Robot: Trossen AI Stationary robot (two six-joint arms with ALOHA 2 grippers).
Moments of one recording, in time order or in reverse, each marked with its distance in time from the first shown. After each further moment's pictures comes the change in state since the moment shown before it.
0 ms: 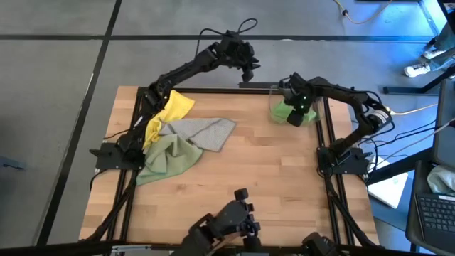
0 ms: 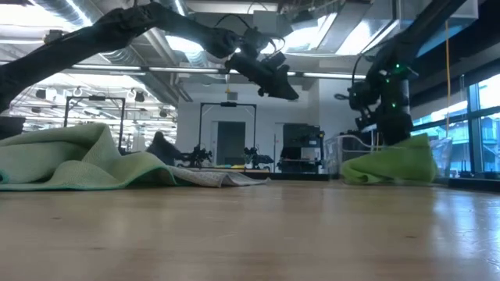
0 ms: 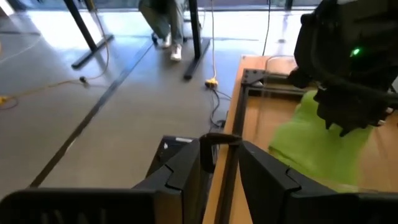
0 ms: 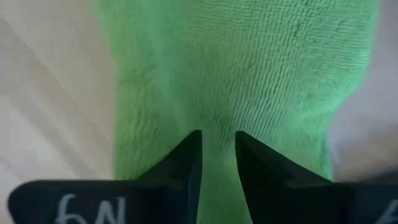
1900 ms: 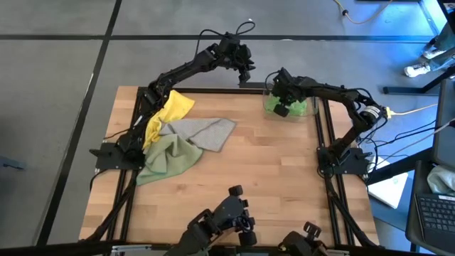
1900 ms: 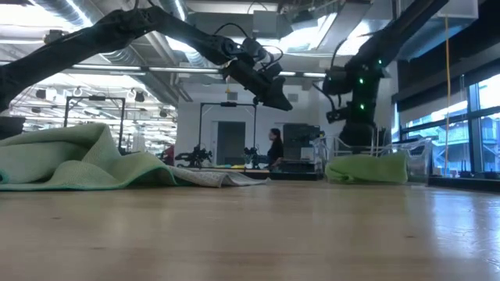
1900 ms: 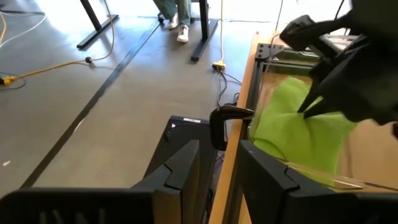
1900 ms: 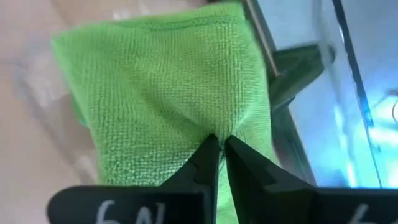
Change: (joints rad) left arm 0.027 0.001 -0.063 0.000 -0.031 0.025; right arm 0.148 0.072 0.118 0.286 0.328 0.003
